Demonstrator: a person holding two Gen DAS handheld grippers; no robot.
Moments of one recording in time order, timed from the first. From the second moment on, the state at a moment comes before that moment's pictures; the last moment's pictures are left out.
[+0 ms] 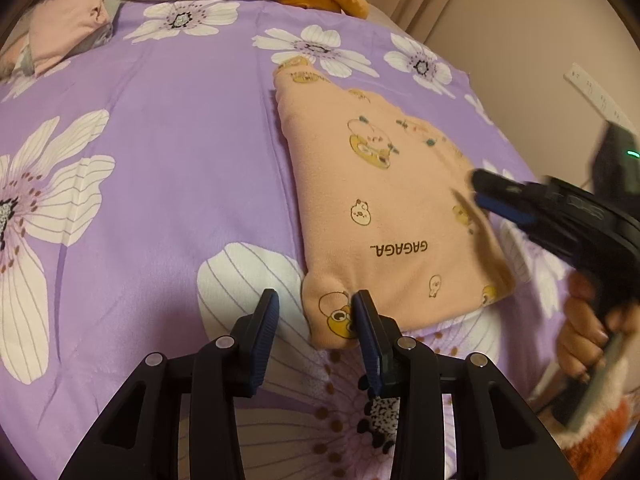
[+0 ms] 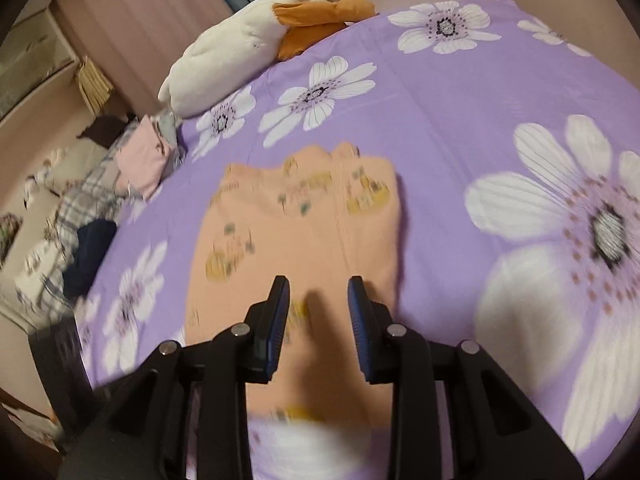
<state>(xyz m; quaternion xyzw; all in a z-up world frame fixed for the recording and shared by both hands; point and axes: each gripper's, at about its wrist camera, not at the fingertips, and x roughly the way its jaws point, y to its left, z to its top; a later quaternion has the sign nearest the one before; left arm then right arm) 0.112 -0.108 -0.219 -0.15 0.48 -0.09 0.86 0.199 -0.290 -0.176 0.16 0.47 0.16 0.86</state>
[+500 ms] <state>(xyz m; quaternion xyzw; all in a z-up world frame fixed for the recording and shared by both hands) 0.219 -0.075 -0.228 -0.21 0.49 -0.12 0.84 0.254 -0.273 -0.191 0.16 0.50 0.13 0.84</state>
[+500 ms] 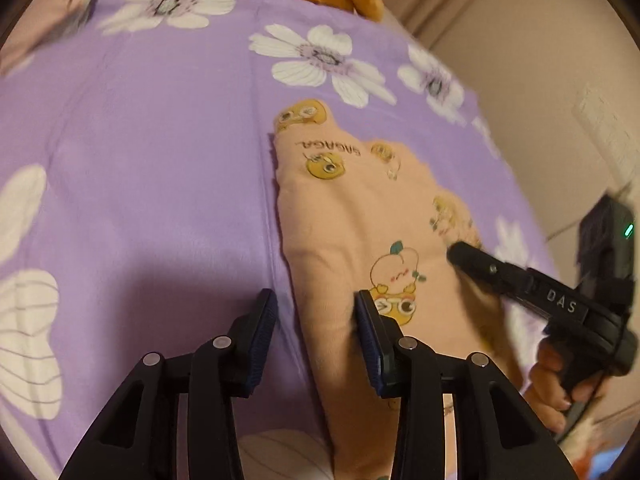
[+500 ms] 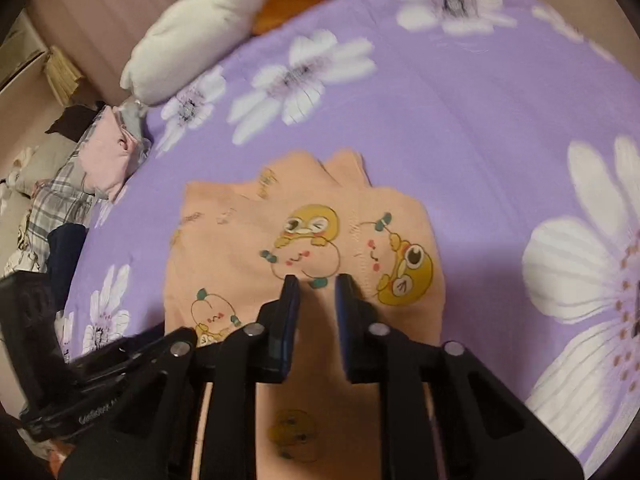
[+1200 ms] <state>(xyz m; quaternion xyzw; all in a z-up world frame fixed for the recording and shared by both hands) 0.249 -0.071 -0.246 -0.33 0.52 -0.33 0.72 0.243 -0.343 -0.224 0.38 0.54 0.30 0.69</state>
